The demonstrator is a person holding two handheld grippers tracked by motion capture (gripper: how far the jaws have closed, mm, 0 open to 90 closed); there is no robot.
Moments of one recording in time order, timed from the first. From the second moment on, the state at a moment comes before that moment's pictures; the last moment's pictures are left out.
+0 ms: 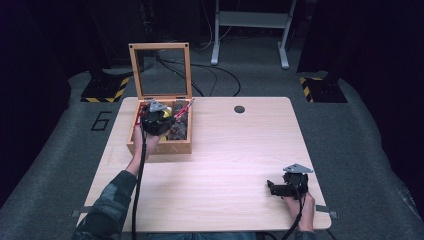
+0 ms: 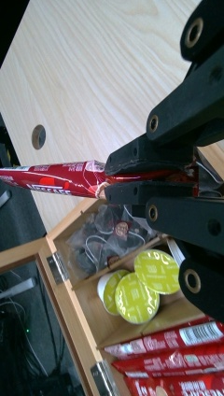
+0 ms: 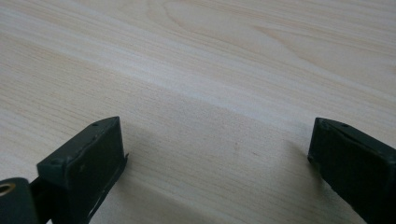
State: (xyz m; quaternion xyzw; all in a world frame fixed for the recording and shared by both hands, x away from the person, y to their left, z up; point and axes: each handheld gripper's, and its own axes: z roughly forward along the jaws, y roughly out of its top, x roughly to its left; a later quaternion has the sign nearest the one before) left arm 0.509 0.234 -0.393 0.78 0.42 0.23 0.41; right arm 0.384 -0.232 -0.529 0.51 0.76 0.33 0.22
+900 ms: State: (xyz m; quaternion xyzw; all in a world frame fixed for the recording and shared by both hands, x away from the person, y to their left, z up) left arm 0.506 0.183 -0.400 0.80 0.38 0.21 0.42; right arm 0.384 -0.232 -0.529 0.51 0.76 0.33 0.22
